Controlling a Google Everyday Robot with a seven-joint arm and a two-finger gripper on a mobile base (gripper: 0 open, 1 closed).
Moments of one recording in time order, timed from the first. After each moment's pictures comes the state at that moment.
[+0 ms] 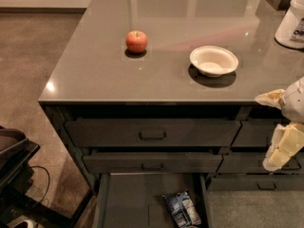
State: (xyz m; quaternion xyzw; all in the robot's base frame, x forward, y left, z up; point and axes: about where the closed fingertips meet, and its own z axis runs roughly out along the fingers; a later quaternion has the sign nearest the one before) arm 0.415 -0.262 0.845 -0.58 0.78 0.13 0.19
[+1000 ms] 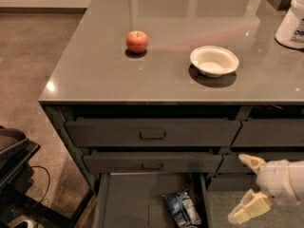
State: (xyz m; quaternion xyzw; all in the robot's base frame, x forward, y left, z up) arm 0.364 -0.236 0.680 -0.48 0.80 0.22 0.29
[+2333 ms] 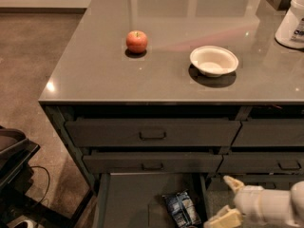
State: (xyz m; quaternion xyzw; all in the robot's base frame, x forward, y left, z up) arm 0.366 -0.215 0.565 -0.39 0.82 0.26 0.33
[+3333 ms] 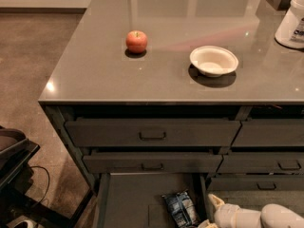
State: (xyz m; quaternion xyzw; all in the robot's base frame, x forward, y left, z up) arm 0.357 -0.176 0.451 -0.33 0.83 0.29 0.33
